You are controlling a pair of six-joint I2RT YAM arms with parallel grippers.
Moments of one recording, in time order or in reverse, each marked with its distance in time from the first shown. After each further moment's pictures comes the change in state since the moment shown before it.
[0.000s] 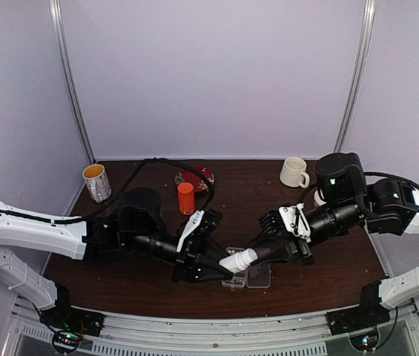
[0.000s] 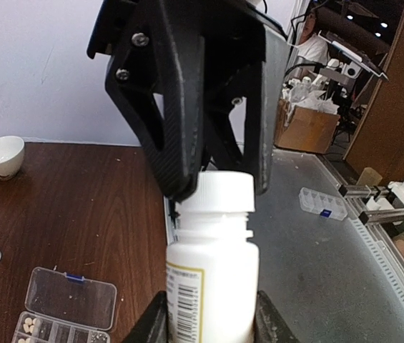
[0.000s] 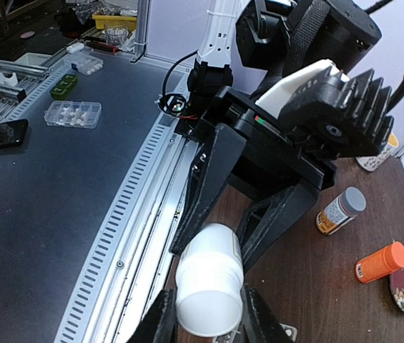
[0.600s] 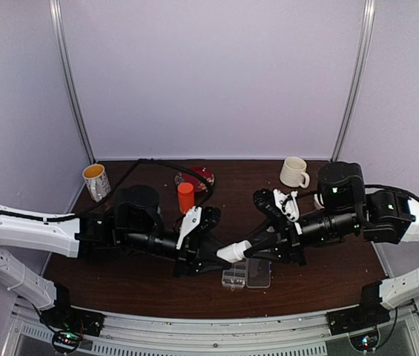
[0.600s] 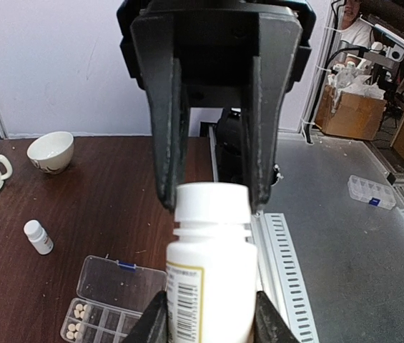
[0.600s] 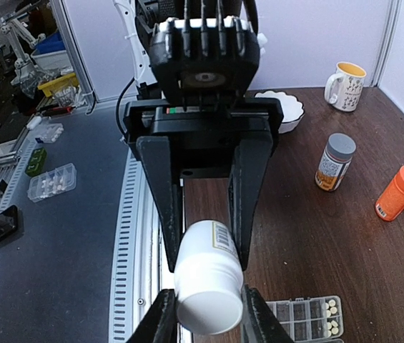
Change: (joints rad) left arm -0.001 -0.041 0.021 -0.125 -0.174 0.132; right arm -0.004 -0.025 -0.099 0.144 0.123 0.444
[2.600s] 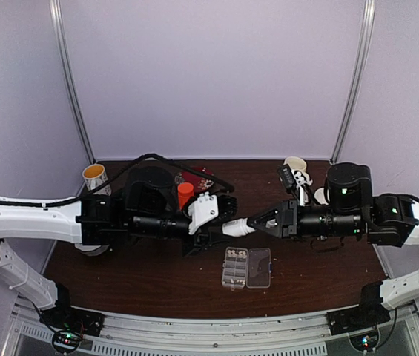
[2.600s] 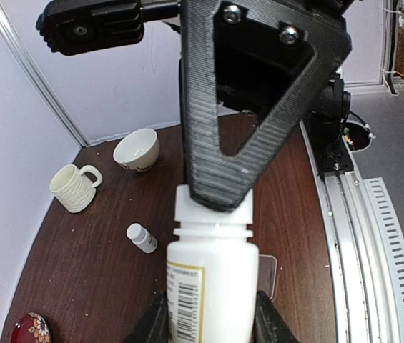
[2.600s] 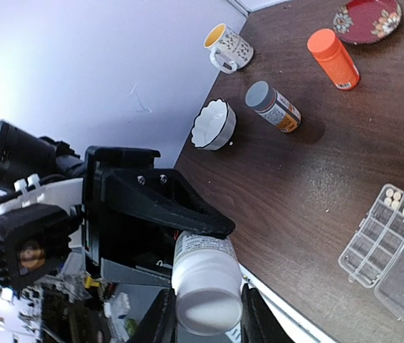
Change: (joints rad) left arm -0.004 0.060 0.210 -0.235 -0.285 0.314; right arm -0.002 -0.055 -0.053 0.092 0.284 0.997
